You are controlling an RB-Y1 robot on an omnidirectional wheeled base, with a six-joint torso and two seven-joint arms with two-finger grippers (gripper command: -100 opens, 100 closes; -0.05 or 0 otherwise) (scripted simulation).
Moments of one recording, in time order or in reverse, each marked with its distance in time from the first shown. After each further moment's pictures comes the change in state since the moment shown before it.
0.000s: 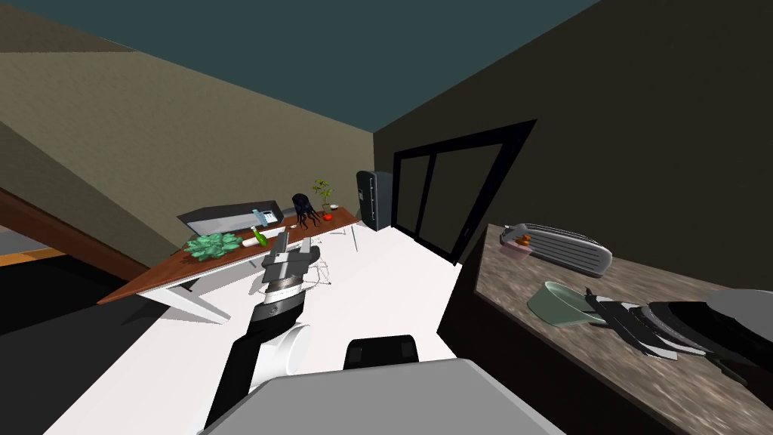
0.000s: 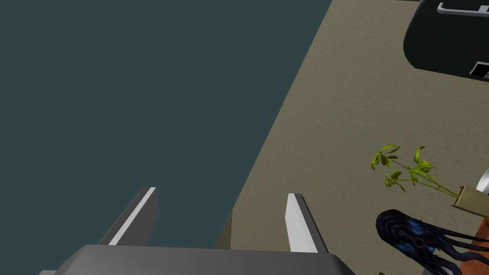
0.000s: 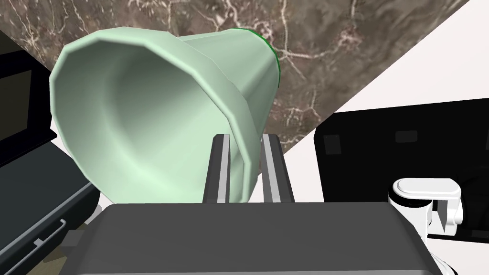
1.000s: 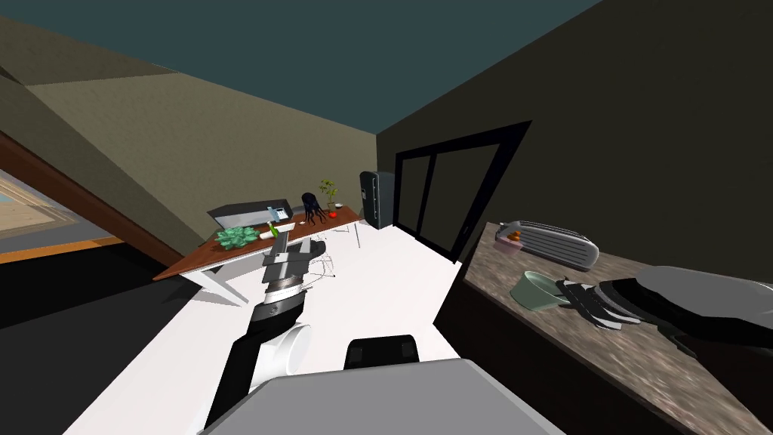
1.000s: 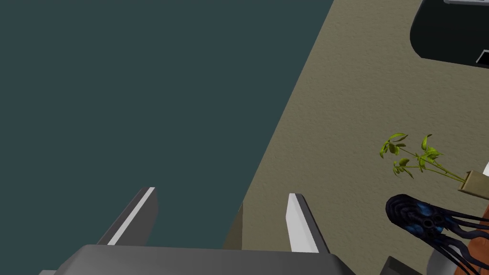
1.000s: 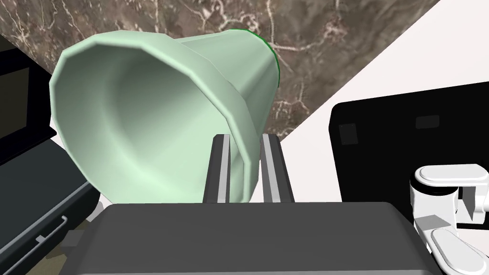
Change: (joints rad) left arm 0.000 0.000 0.000 0.000 0.000 0.000 0.000; right arm 0.040 -0.128 0.051 -0.143 -0.021 0.102 -0.227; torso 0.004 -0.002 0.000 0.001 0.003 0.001
